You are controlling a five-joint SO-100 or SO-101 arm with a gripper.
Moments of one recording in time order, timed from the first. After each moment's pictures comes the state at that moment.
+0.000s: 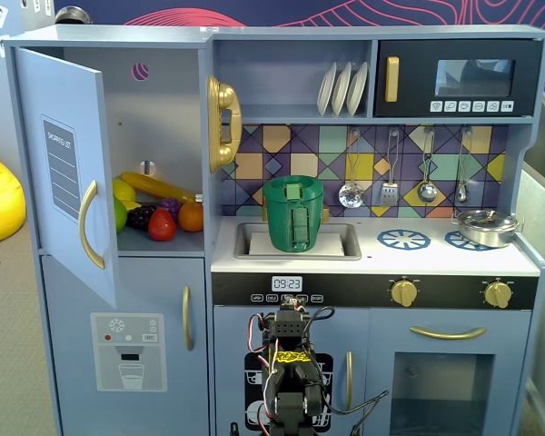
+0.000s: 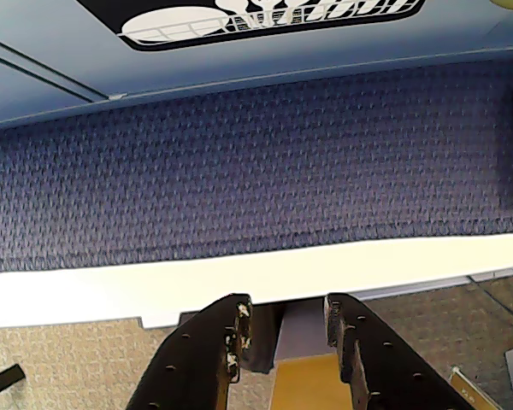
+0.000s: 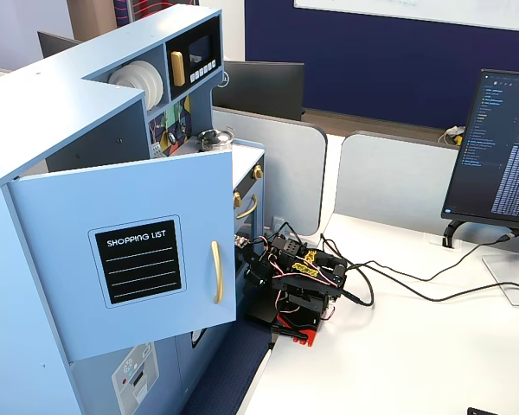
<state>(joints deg) -1.8 182.5 172.2 77.2 -86.3</state>
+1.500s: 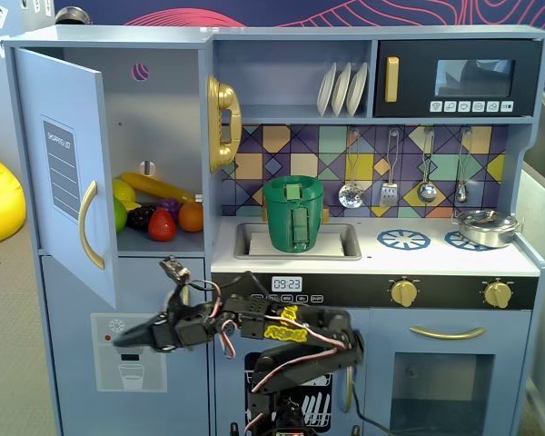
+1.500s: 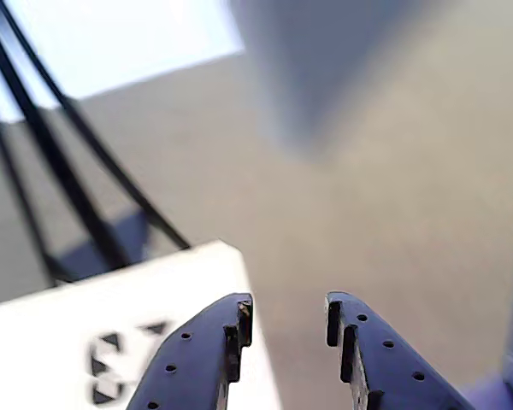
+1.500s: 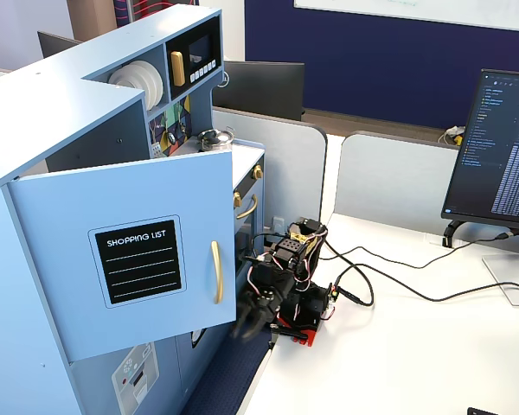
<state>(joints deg) -86.7 152.6 149.4 13.2 -83.5</state>
